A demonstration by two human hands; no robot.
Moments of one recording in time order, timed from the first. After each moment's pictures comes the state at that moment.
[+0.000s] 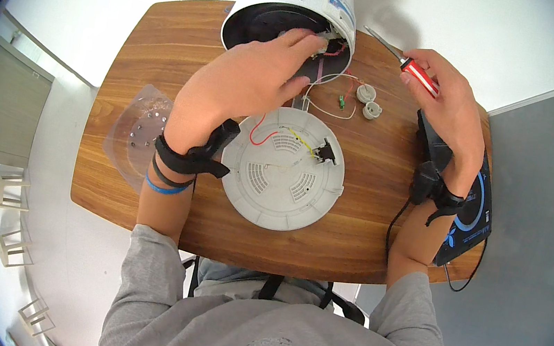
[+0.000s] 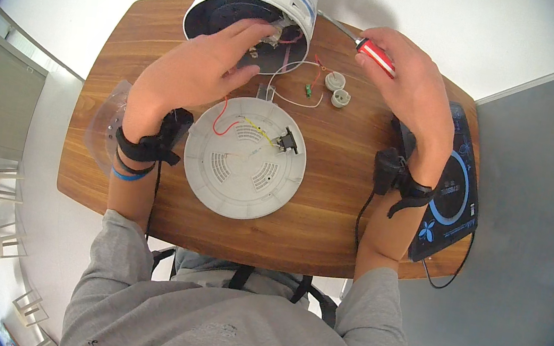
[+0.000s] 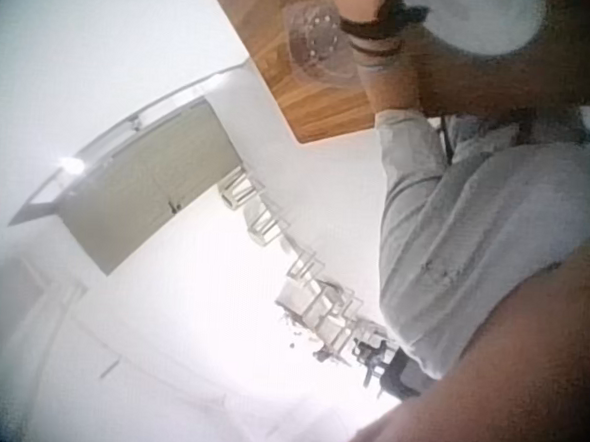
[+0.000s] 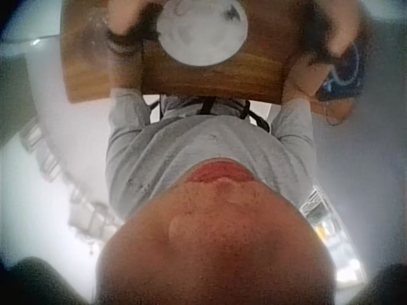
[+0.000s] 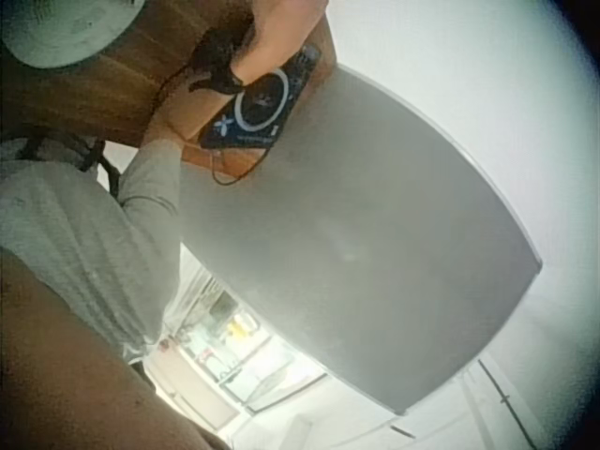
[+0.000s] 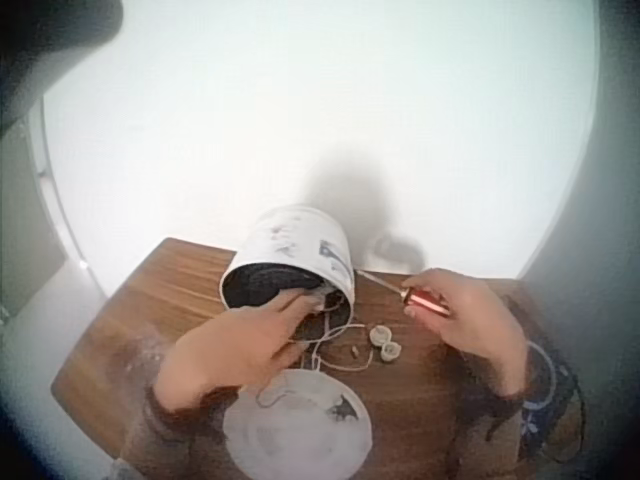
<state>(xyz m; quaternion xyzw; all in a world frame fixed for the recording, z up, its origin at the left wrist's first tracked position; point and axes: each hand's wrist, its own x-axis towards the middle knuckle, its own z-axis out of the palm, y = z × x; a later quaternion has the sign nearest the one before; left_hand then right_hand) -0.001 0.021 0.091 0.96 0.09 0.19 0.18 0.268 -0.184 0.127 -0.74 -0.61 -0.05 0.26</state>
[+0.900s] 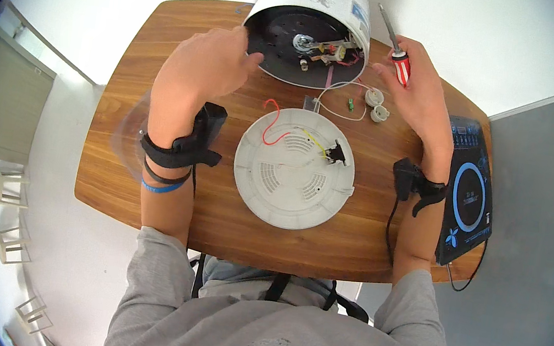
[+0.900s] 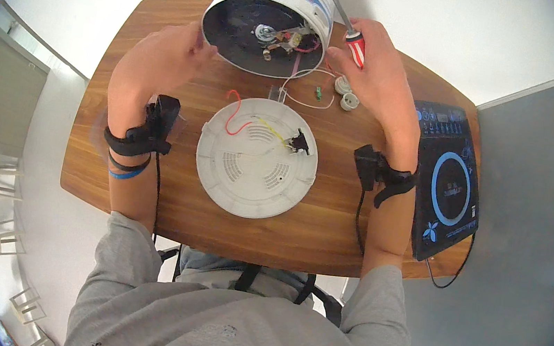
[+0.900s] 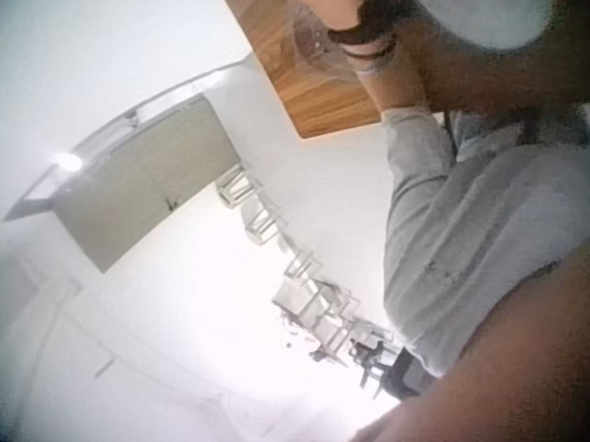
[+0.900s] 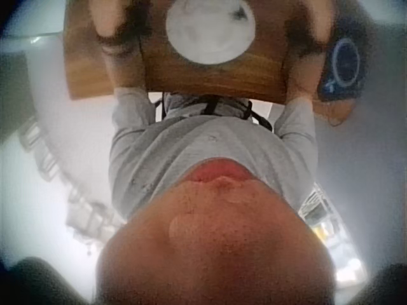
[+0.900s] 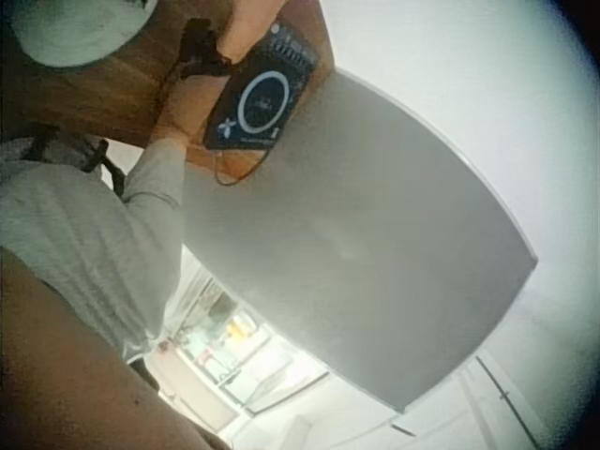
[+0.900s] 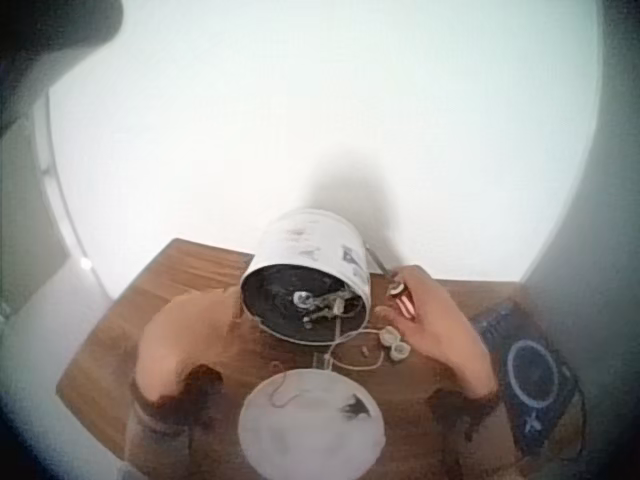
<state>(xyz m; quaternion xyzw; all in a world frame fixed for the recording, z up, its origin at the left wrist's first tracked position) -0.047 0.059 0.105 0.92 0.36 0.07 0.09 0.242 -0.135 0.091 -0.72 -0.60 -0.04 0.34</state>
